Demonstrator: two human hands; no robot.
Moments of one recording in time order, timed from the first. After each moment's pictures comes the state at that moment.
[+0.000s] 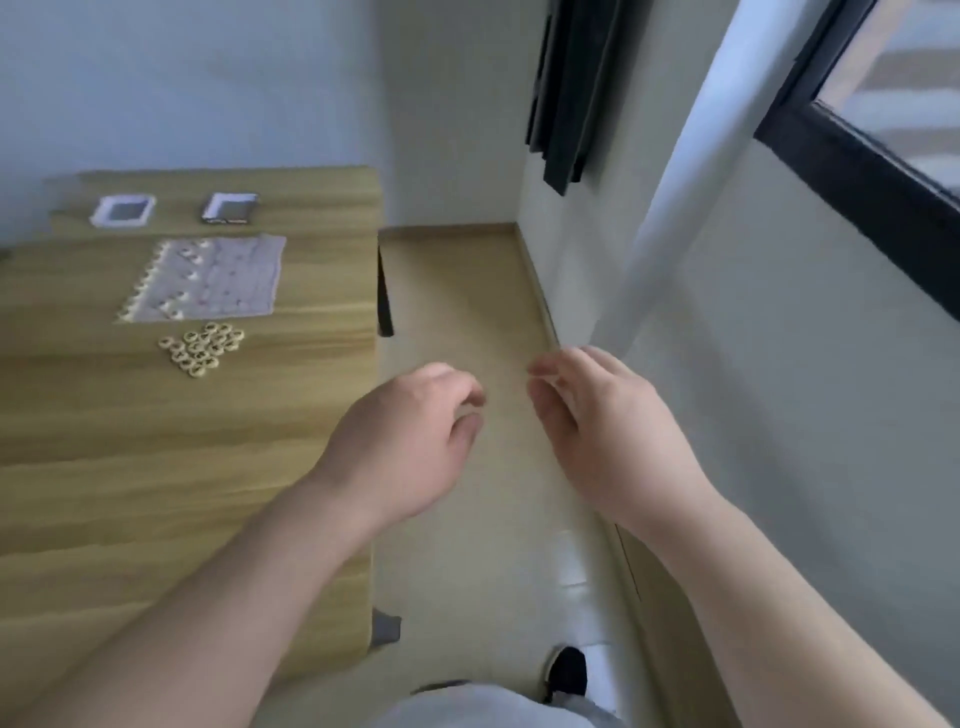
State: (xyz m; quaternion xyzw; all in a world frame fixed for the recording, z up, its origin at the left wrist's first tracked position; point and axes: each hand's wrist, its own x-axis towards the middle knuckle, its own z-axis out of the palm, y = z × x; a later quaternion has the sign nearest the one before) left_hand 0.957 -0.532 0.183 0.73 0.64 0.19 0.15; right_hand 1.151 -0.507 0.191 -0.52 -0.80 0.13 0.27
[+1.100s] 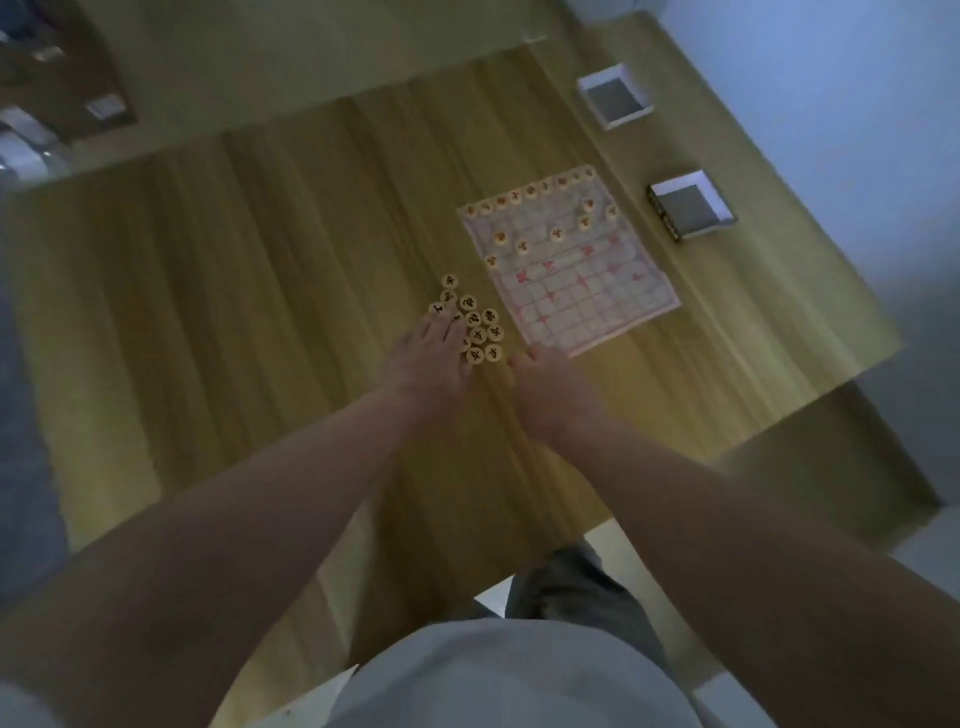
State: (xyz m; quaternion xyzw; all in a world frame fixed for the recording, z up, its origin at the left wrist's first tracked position) left_hand 0.579 -0.313 -0.049 0.17 0.96 0.11 0.20; right_hand 0.624 -0.144 -0.011 0.05 -0.98 0.03 -0.21
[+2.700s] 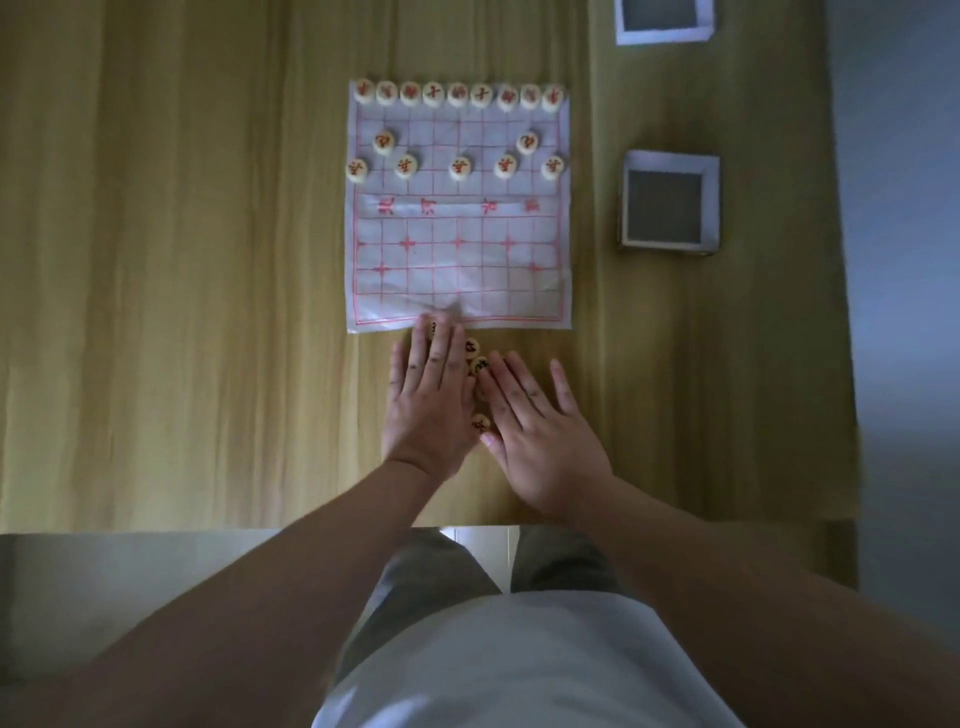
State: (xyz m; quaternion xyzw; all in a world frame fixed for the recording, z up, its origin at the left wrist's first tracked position) left_hand 0.625 0.005 -0.147 -0.12 0.98 0.10 0.09; right_hand 0.589 0.173 -0.141 0.43 -0.90 0.02 -0.11
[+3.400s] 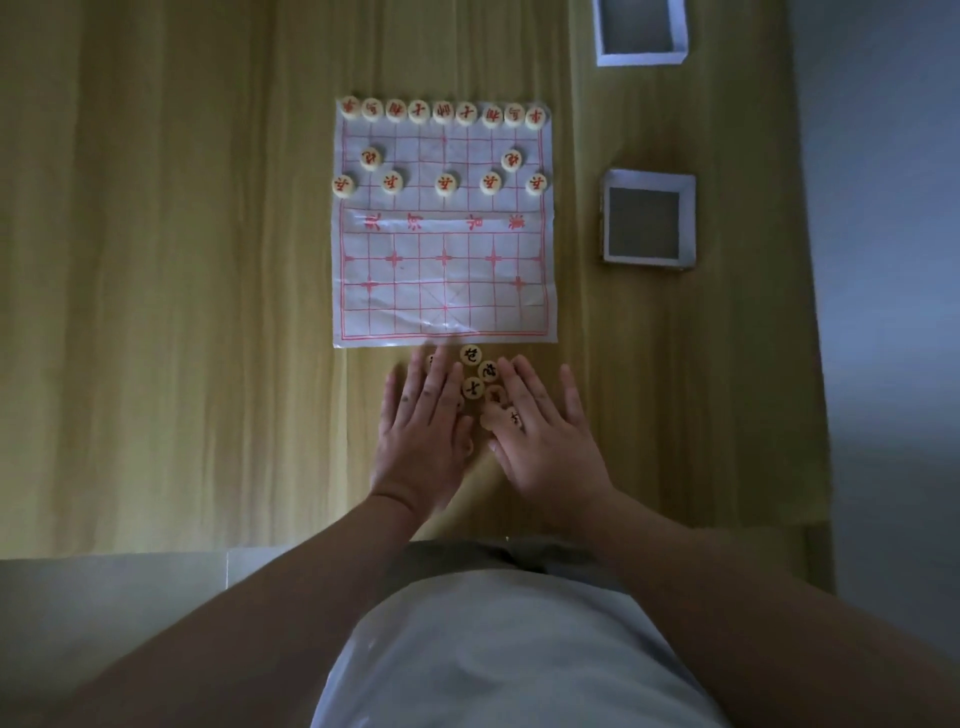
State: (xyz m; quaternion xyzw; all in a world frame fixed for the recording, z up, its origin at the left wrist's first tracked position) left_hand 0.639 0.016 -0.140 -0.07 0.98 0.13 0.11; right_hand 0.576 0.189 -0.126 0.41 -0.90 0.07 -0.10
